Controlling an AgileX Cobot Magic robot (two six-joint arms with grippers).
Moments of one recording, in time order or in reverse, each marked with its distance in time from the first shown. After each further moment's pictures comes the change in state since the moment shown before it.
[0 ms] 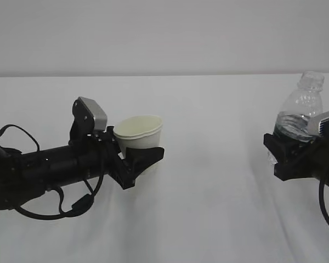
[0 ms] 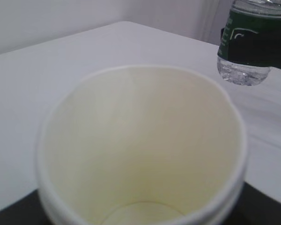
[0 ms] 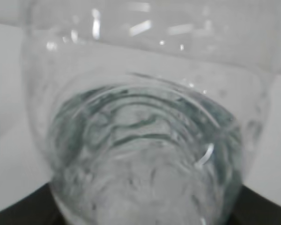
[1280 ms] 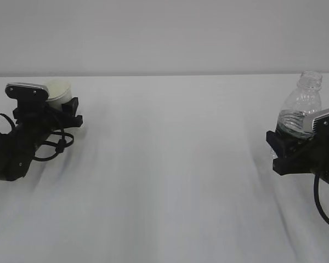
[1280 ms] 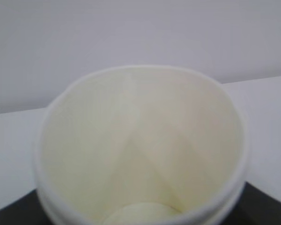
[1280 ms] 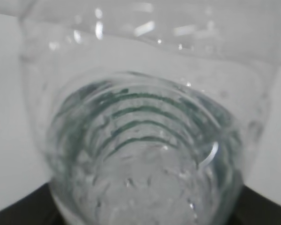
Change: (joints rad) left arm 0.263 0.252 -0.276 -0.695 -0.003 0.345; right arm 0.000 0.078 -0.052 0.071 -0.006 -0.052
